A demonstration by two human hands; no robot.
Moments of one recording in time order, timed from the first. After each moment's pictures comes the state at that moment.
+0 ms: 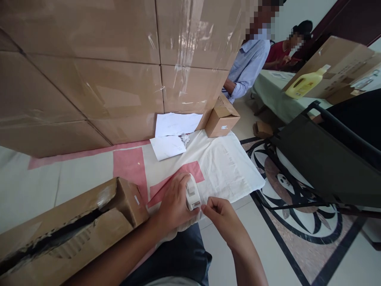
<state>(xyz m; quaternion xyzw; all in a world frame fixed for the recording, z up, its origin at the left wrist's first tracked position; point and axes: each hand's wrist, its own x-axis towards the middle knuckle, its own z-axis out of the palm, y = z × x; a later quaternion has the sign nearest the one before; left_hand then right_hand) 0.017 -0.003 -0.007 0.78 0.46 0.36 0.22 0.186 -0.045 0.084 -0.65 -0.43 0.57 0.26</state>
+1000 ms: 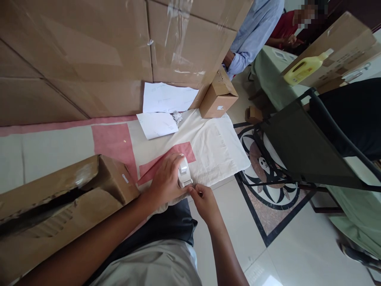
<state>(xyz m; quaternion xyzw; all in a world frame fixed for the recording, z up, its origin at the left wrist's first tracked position) 0.015 -0.003 -0.009 0.79 0.43 0.38 0.21 0.178 -0.072 0.032 -0.72 -0.48 0.45 0.24</state>
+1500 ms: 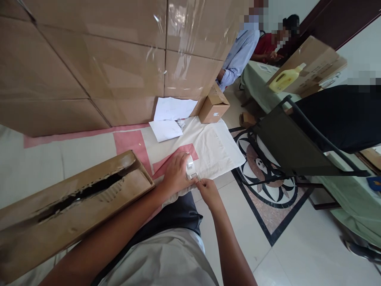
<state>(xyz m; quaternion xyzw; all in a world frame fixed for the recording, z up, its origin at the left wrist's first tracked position) 0.015 0.000 -0.007 0.79 0.43 0.37 0.22 0.171 -0.075 0.026 -0.75 -0.44 0.42 0.27</state>
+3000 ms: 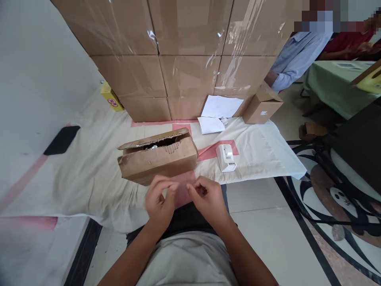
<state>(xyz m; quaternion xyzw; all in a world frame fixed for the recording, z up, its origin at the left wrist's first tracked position) -0.099 -0.172 0.059 0.54 0.53 0.64 0.14 0.061 -0.132 0.062 -0.50 -0.70 0.37 0.35</state>
